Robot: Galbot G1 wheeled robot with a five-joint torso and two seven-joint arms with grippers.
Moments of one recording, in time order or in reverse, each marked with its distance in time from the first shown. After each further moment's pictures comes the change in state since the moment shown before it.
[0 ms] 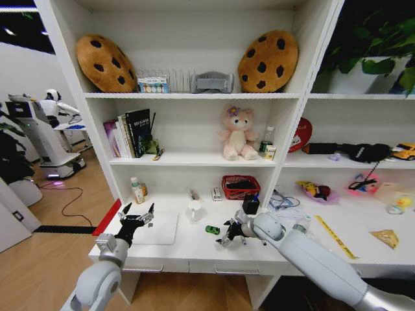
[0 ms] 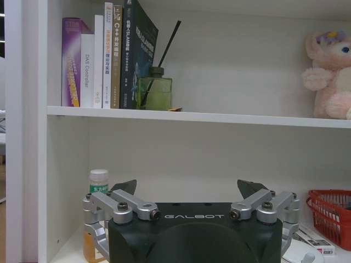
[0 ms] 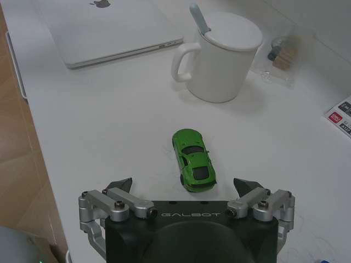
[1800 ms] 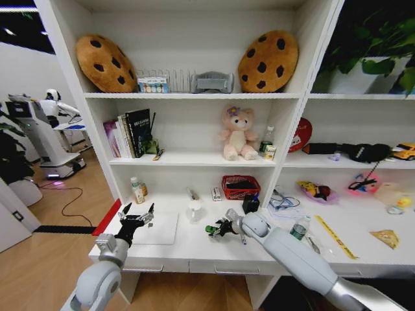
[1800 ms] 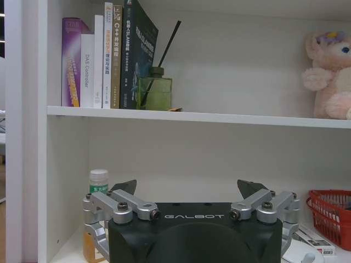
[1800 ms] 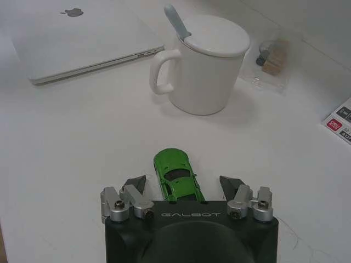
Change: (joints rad) left arm 0.000 0.000 0.000 0.000 0.000 0.000 0.000; right arm 0.027 0.111 -0.015 -0.132 0.008 0.043 0.076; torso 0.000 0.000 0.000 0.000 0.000
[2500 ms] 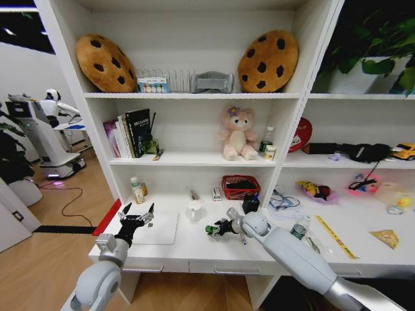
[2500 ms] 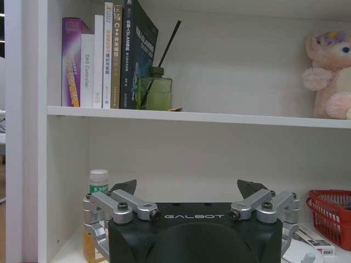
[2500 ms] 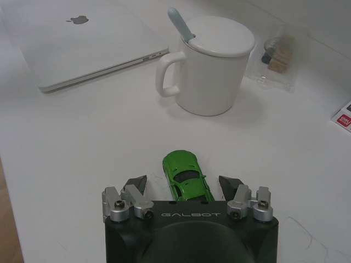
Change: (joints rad) left arm 0.000 0.000 0.000 0.000 0.000 0.000 0.000; right arm 0.005 -0.008 -0.011 0.009 0.056 -0.016 0.008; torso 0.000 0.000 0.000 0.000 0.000
